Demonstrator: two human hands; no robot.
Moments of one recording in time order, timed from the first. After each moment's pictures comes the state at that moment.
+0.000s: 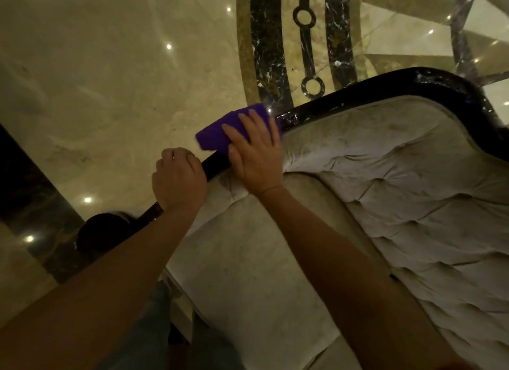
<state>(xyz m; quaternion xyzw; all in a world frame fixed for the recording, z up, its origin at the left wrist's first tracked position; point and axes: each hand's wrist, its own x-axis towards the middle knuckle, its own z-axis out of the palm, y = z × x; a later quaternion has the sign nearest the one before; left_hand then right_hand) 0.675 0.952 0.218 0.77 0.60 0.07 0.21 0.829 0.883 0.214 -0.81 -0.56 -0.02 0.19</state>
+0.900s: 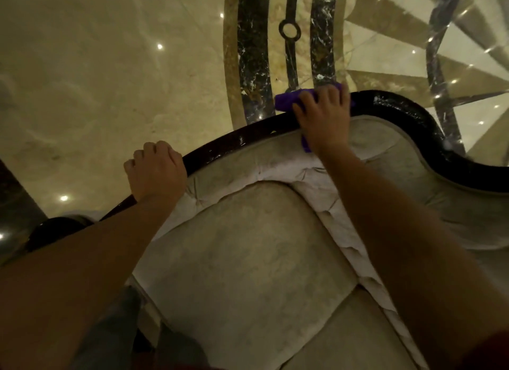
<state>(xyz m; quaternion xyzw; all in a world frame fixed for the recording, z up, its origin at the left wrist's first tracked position) 0.713 0.950 0.239 0.81 0.57 0.00 0.13 1.044 0.853 0.279 -0.85 -0.51 -0.09 -0.08</state>
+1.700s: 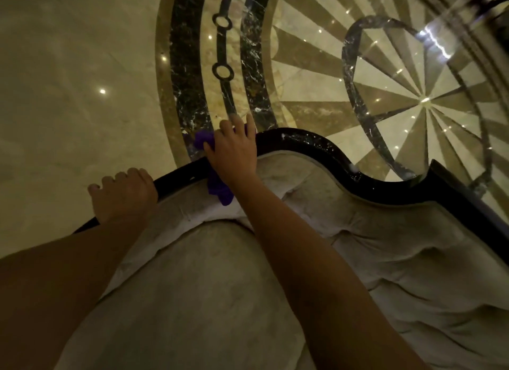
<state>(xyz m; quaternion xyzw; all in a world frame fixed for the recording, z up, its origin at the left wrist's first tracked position) 0.838 0.951 0.256 0.88 0.44 -0.16 0.06 1.045 0.871 0.279 -0.86 -0.51 -0.09 -0.03</state>
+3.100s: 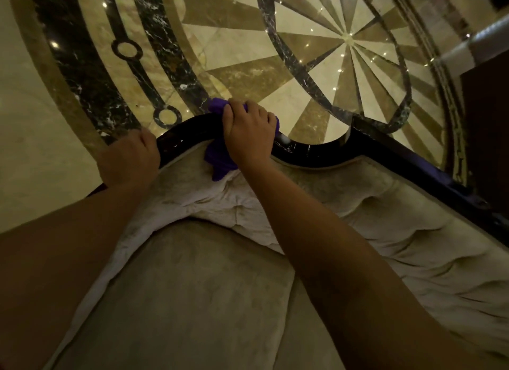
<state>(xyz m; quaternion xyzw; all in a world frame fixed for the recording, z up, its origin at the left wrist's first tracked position) 1.030 0.922 0.249 0.87 0.40 0.13 0.25 1.152 0.765 0.327 -0.97 -0.21 -0.12 0.07</state>
